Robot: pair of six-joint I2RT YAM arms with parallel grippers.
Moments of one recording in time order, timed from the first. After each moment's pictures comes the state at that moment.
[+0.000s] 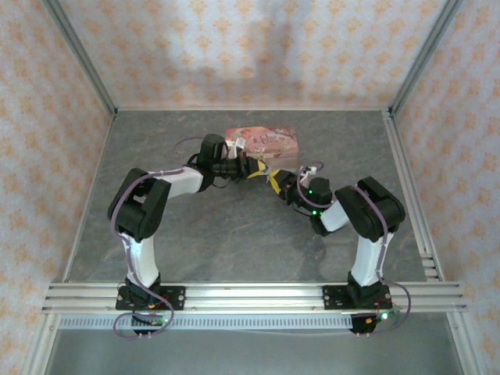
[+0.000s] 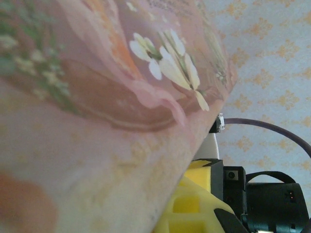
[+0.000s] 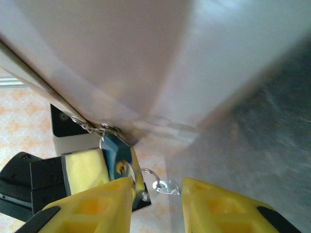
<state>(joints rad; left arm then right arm) -0.38 1.93 1.10 0.32 0.82 -0.93 0.42 1.89 0.47 1.29 -0.43 1.50</state>
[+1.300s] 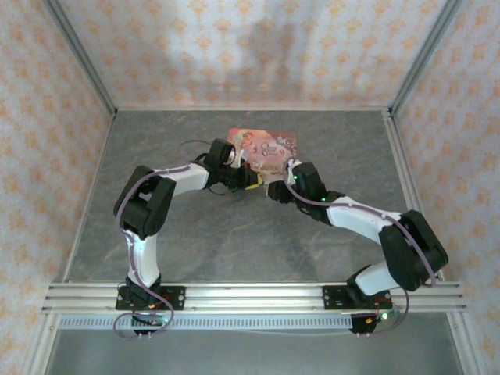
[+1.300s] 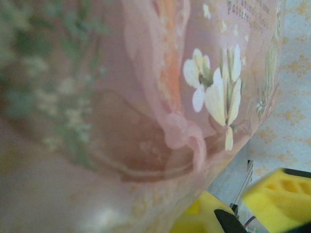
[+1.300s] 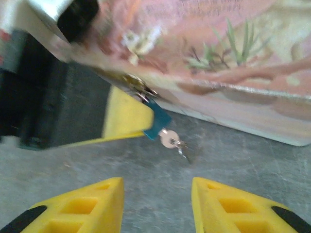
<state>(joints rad) -0.41 1.97 1.18 -0.06 0.70 -0.75 0.57 1.45 0.72 0.06 -0.15 0.47</state>
